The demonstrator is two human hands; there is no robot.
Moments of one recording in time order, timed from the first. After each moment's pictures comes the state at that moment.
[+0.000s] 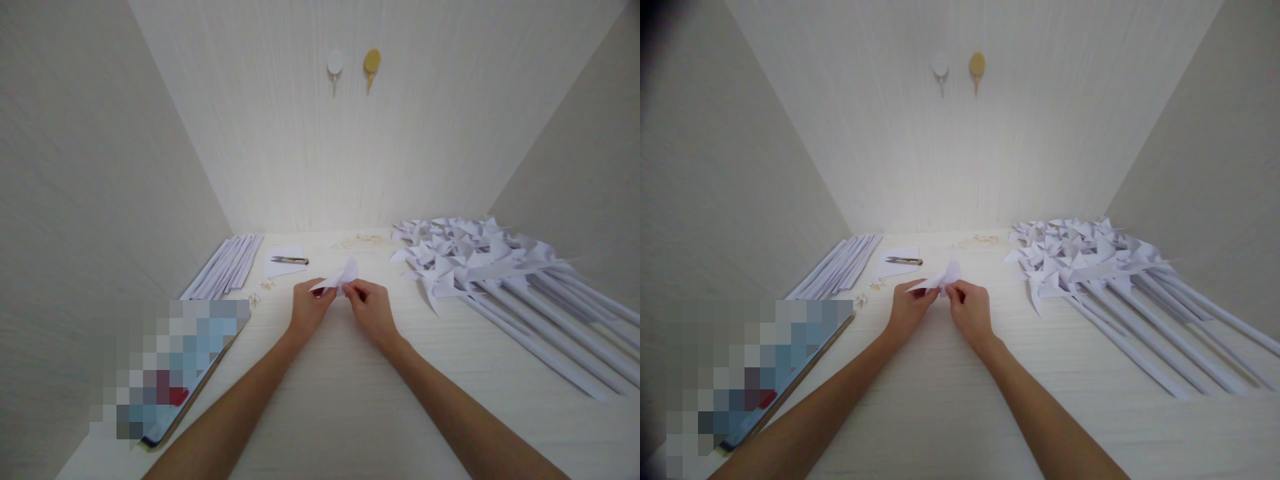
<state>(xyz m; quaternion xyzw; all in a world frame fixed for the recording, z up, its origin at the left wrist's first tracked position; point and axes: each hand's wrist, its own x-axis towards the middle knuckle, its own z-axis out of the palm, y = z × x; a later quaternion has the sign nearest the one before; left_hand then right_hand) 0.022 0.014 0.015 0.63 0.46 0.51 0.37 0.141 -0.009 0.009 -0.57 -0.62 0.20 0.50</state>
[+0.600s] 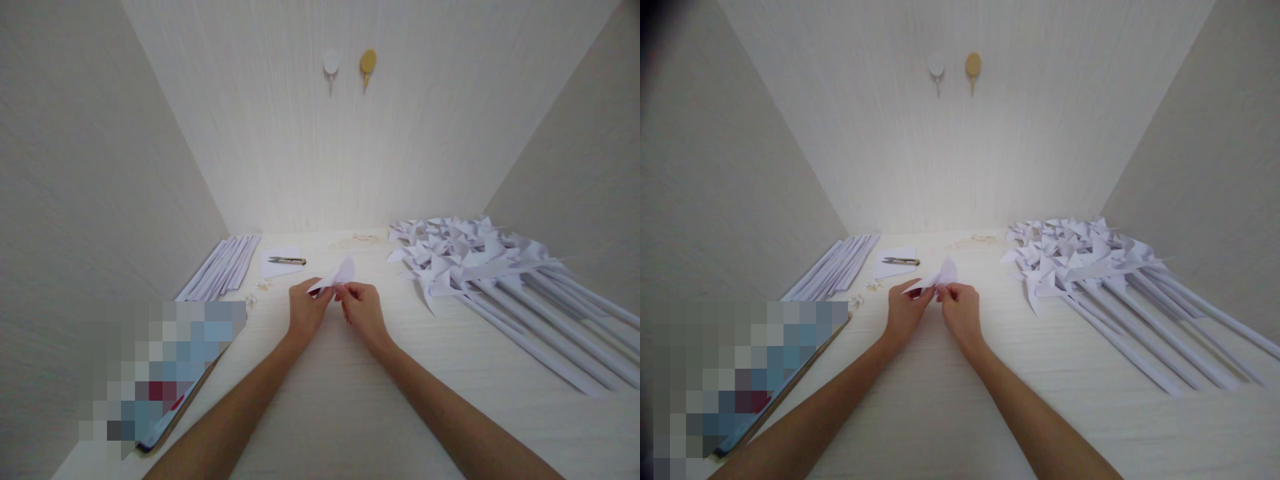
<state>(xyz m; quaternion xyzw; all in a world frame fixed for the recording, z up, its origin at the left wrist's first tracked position) 0.024 0.010 0.013 0.63 0.47 0.52 0.32 0.125 -0.013 0.017 -0.58 -0.51 0.35 0.53</state>
